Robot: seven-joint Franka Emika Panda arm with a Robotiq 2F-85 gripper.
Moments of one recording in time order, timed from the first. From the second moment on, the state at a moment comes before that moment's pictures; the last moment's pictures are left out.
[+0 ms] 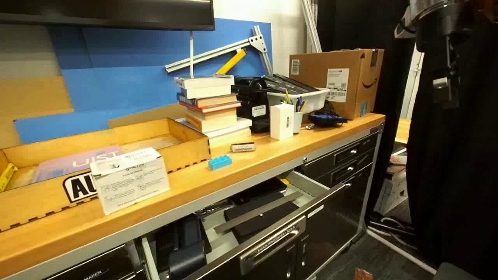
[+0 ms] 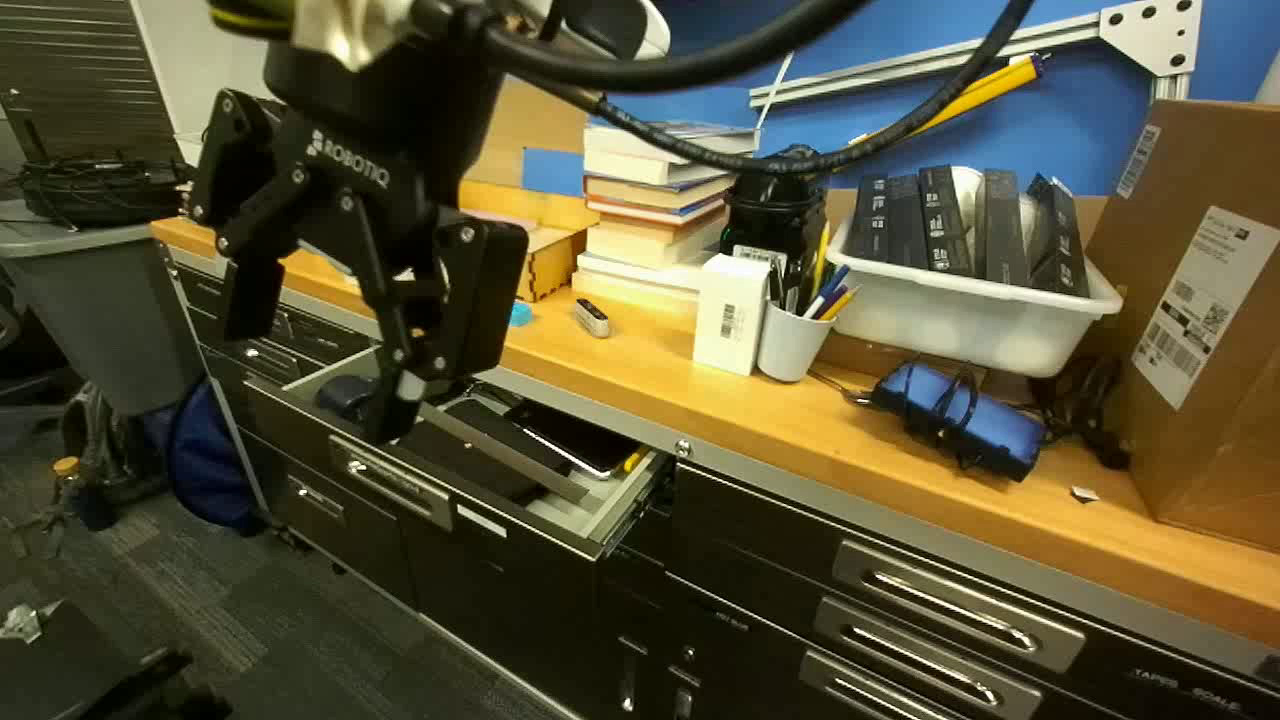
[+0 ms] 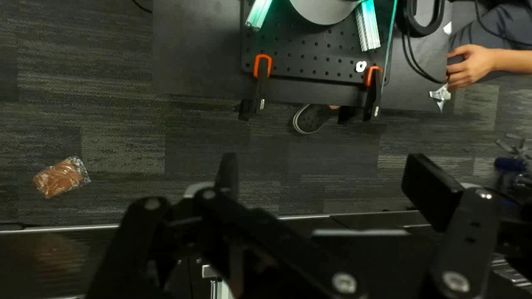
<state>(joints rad) -0.08 -0.47 -0.37 -2.22 -0.11 1.40 -0.50</state>
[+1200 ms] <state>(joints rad) -0.06 -0.45 -0.24 -2.23 -0.06 1.47 -0.40</state>
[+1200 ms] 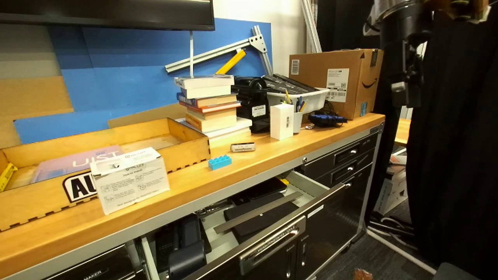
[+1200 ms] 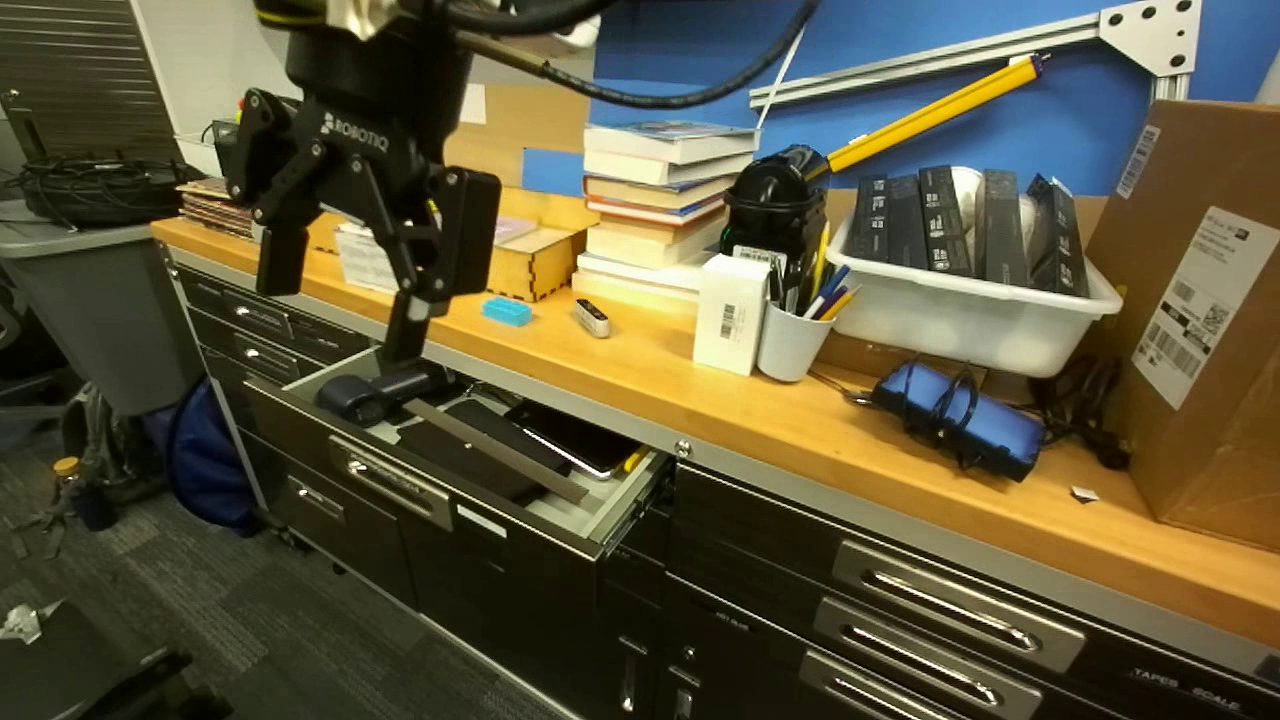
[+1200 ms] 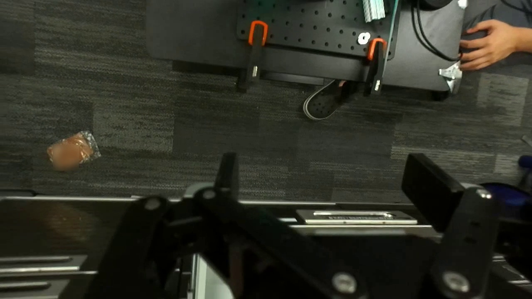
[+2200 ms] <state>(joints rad) 0.08 -0.06 0.12 -2.15 -0.01 2.15 0.14</state>
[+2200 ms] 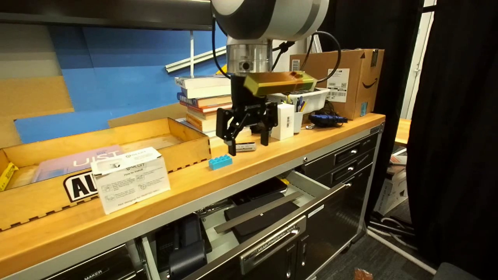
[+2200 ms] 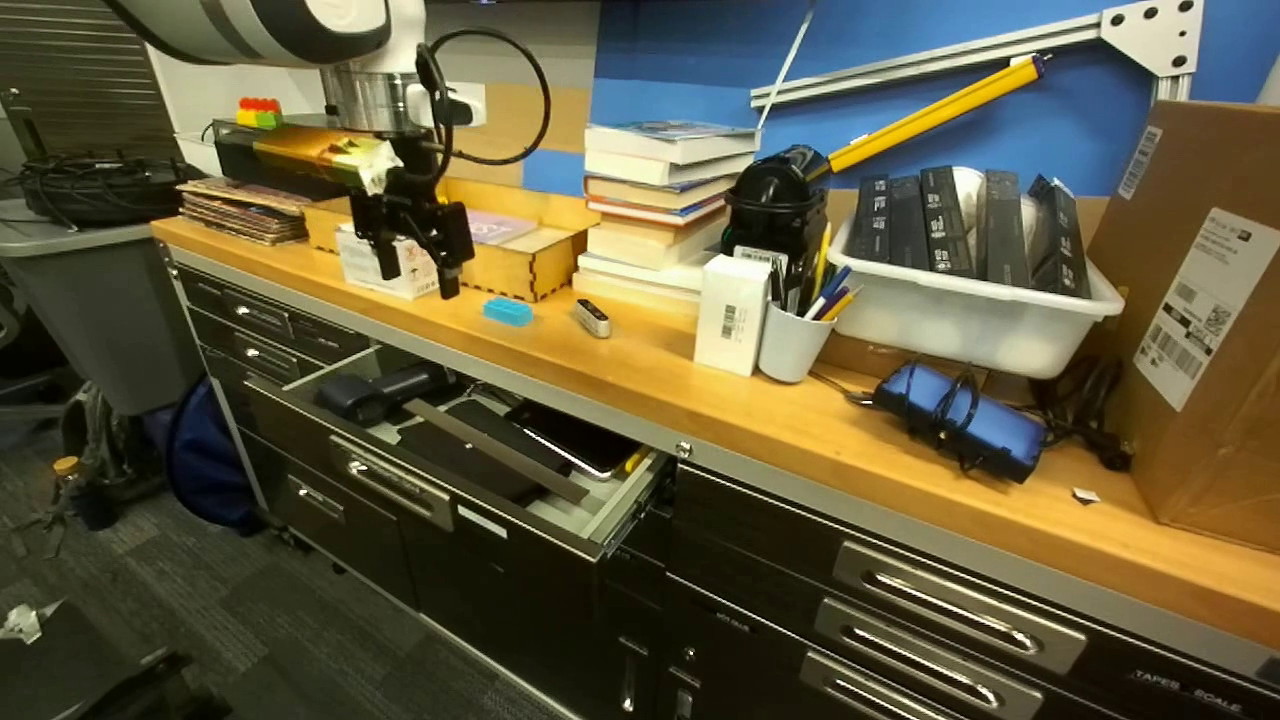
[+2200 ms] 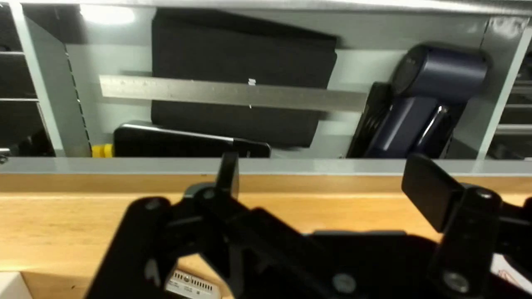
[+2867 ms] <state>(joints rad) 0.12 0.18 0.11 -2.03 -0.16 2.43 0.45</state>
